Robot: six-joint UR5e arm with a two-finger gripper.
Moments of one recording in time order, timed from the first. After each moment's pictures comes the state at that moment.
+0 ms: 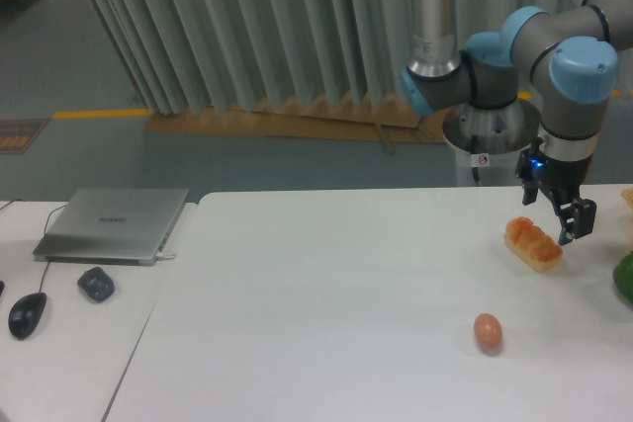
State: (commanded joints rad) arm 2.49 -1.72 -1.73 -1.31 1.59 1.55
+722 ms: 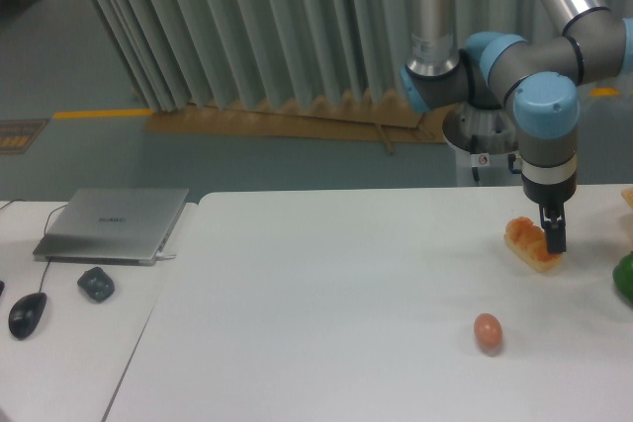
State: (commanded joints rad) arm 2.45 -1.72 -1.78 -1.34 1.81 1.98
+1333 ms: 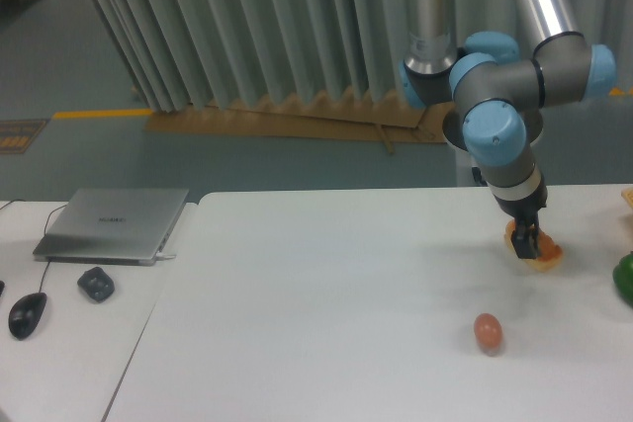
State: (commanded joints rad) arm 2.39 -1.78 -1.81 -1.27 1.82 1.95
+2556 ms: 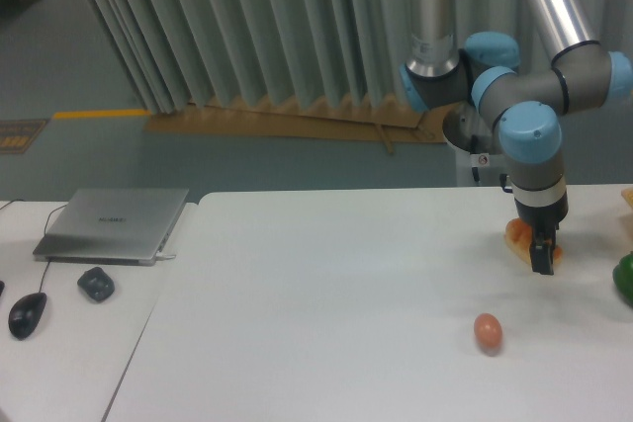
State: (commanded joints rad) arm 2.46 -1.76 -1.91 -1.10 1.76 2.11
